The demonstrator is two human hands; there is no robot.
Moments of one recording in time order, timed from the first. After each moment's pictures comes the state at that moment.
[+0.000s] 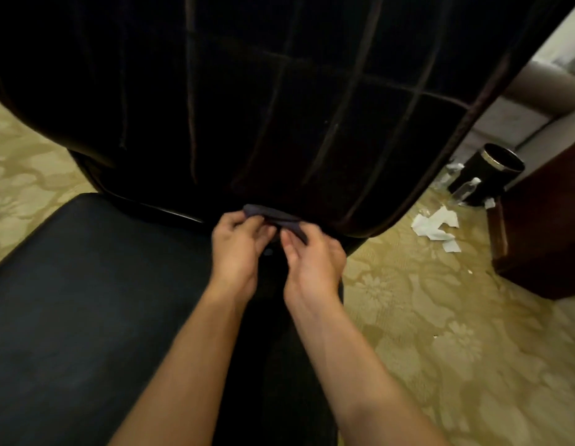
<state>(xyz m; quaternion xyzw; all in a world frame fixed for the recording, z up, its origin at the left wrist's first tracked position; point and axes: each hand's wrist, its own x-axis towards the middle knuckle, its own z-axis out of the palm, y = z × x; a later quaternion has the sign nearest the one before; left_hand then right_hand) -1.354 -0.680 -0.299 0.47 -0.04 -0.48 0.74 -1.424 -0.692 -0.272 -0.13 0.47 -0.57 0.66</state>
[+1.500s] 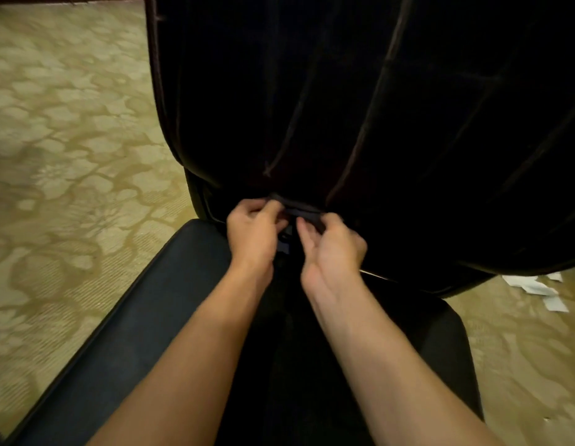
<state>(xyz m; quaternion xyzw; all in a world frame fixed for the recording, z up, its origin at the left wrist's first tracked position) -1.200 -0.669 -0.306 0.57 -0.08 -0.34 0.75 -1.268 -0.686 -0.277 -0.15 0.44 -0.54 0.70</state>
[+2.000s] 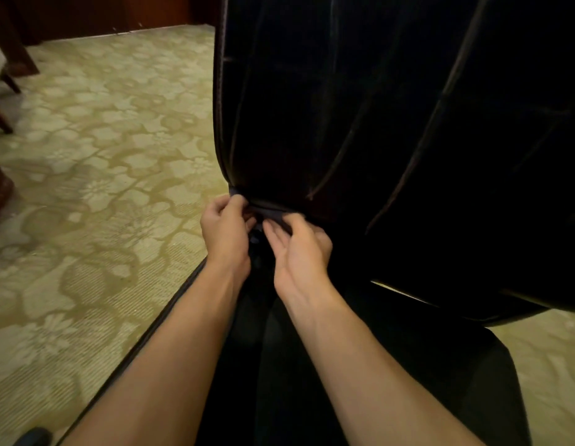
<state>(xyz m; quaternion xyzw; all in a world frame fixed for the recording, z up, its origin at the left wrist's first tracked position) -1.134 -0.644 -0.291 0.55 -0.02 -0.27 0.79 -1.207 -0.658 -0.278 -0.17 0.36 -0.46 0.79</state>
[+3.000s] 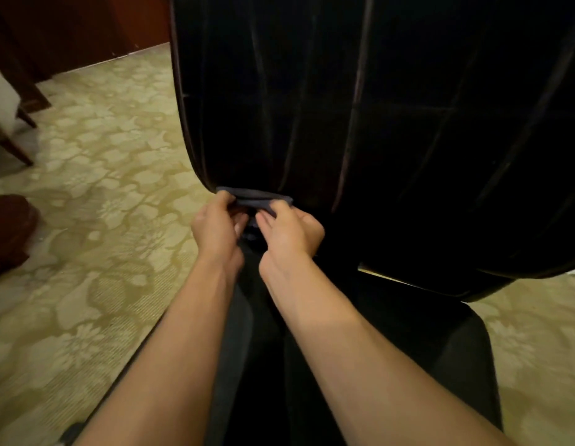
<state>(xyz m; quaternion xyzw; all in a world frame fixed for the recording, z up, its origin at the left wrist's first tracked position) -1.164 -0.644 -0.251 0.54 0.01 -0.29 0.79 -1.226 -0.662 -0.236 -0.12 0.42 -0.47 0.77</state>
